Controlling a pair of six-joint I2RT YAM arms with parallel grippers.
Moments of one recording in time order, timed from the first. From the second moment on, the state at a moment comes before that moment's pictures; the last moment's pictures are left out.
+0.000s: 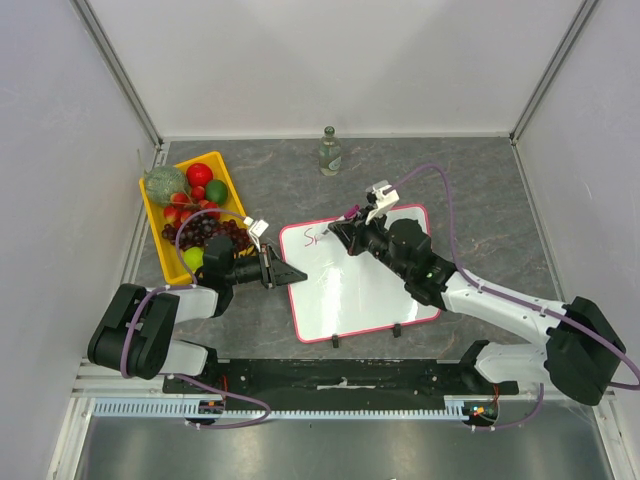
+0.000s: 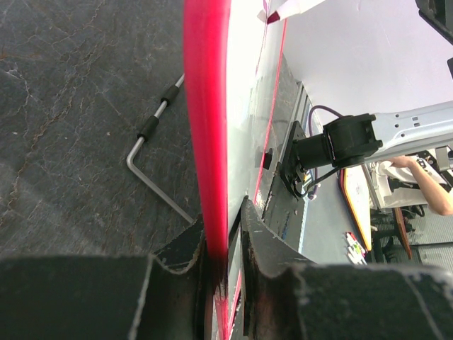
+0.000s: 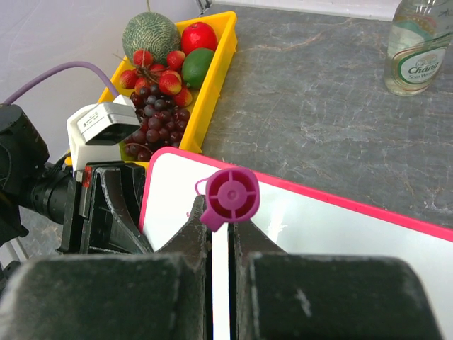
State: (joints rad) left arm -0.26 1.38 0.28 0.80 0.99 -0.69; right arm 0.82 1.23 0.72 0.42 0.10 0.34
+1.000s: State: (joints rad) left arm -0.26 1.38 0.28 0.80 0.99 -0.69; right arm 0.82 1.24 0.73 0.43 0.16 0.34
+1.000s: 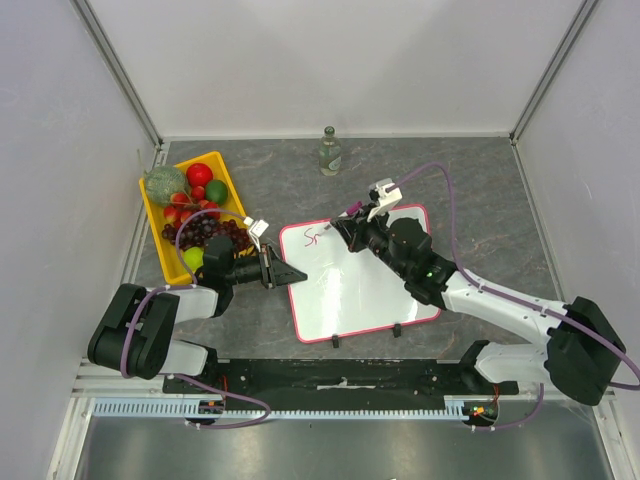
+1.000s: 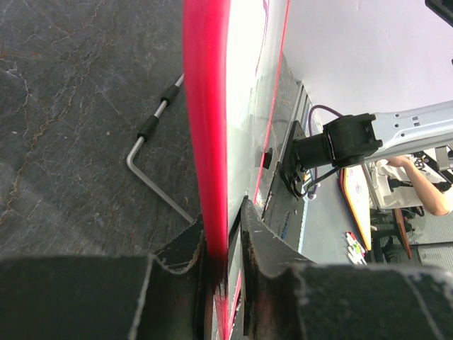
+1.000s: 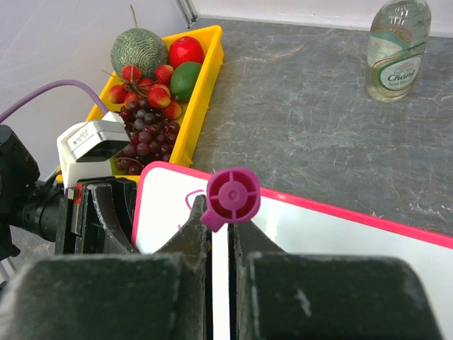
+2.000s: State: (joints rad) left arm -0.26 1.38 0.28 0.79 0.99 -0.69; right arm 0.82 1.22 0.69 0.44 0.16 0.36
